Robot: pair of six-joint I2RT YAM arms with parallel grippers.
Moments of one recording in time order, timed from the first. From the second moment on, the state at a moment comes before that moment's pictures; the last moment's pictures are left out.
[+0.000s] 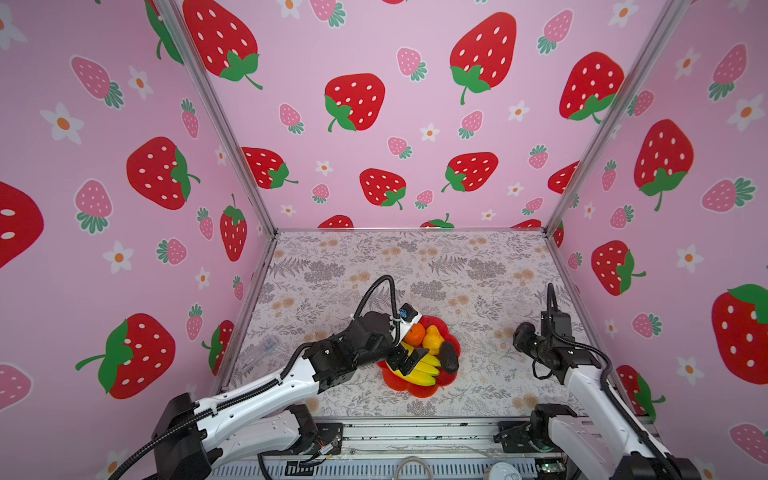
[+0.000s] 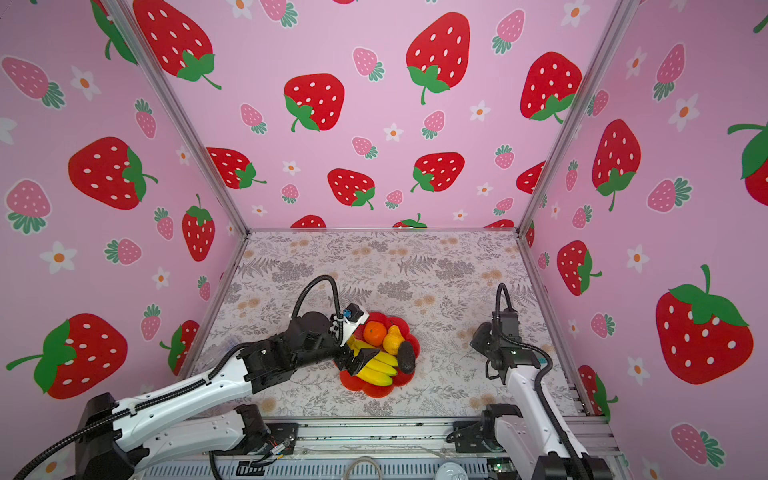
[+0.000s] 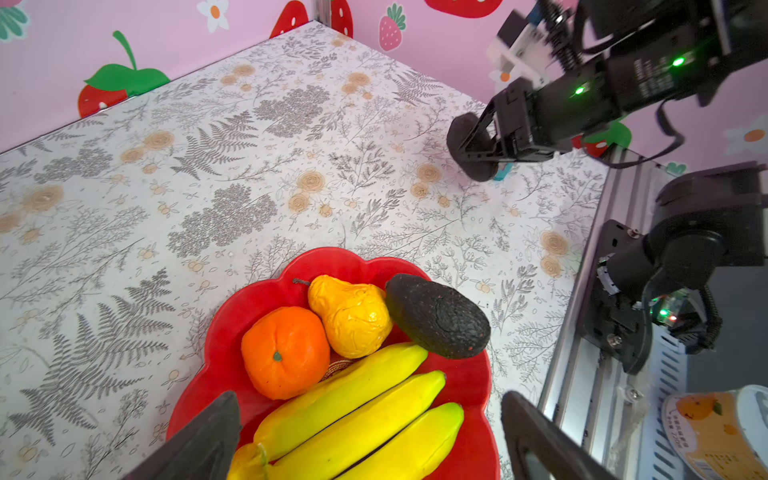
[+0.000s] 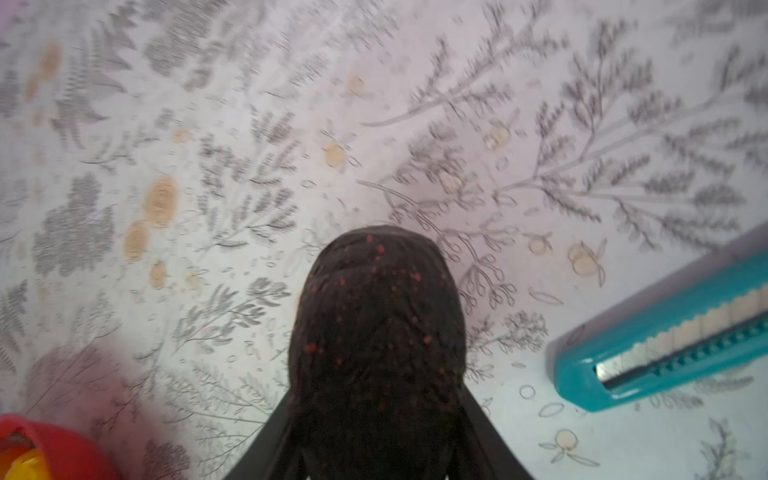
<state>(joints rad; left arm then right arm) -0.93 1.02 0.72 -0.26 0.04 -0.07 0.10 0.84 0.45 -0.47 -0.05 0.50</state>
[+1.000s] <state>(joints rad) -0.69 0.68 0.90 -0.95 -0.02 -0.43 1.03 1.25 0.77 -0.24 -0.27 -0.01</state>
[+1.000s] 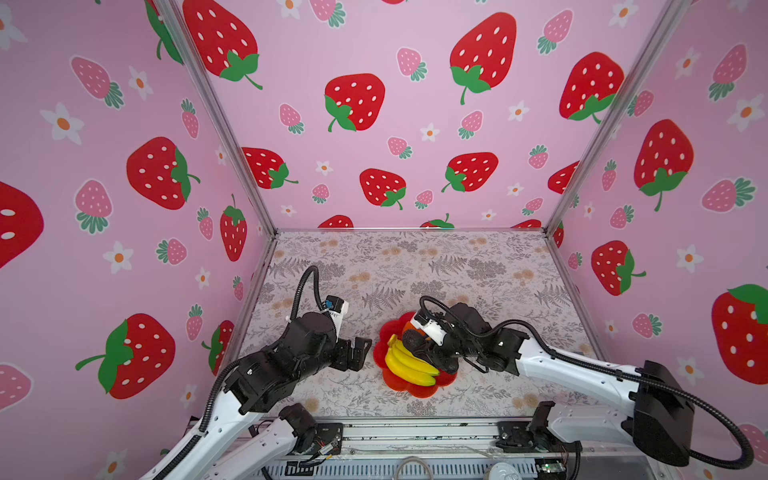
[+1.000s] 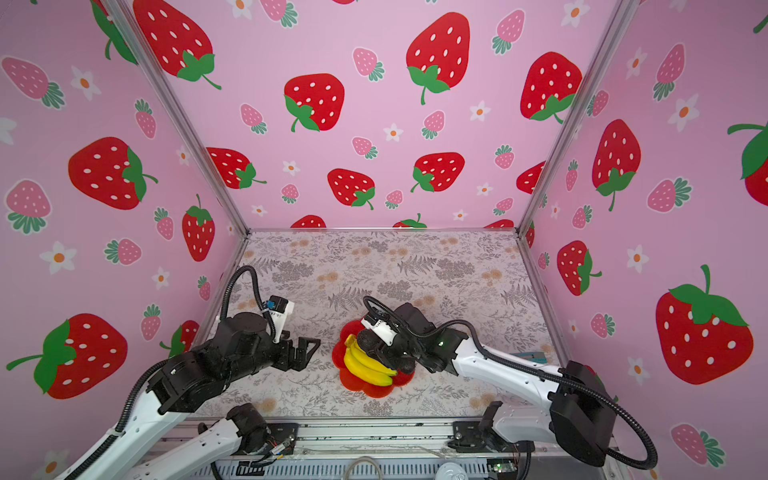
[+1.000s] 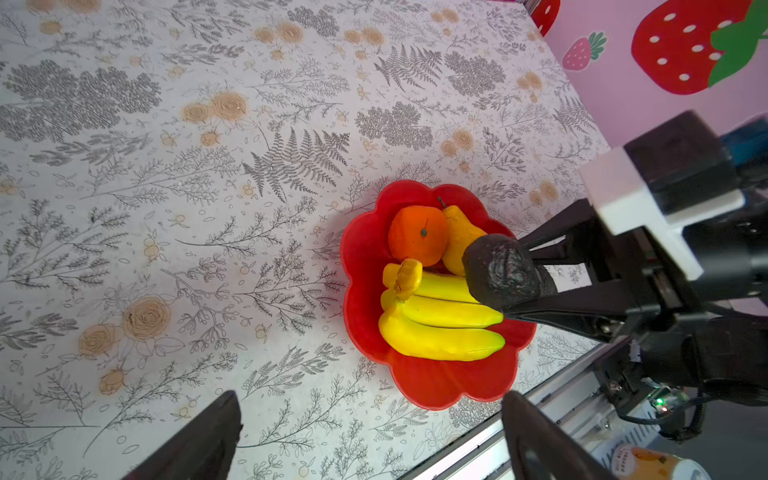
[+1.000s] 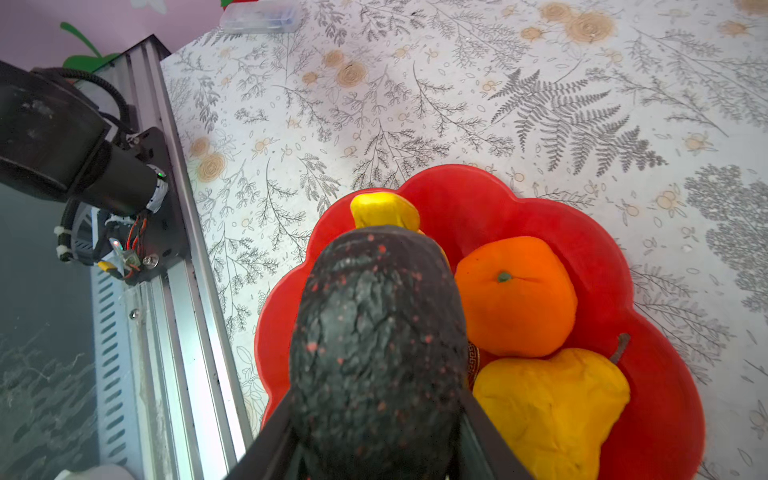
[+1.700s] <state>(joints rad) -0.64 0.71 0.85 -0.93 0.08 -0.46 1.15 1.44 0.85 -0.26 -0.37 -0.13</state>
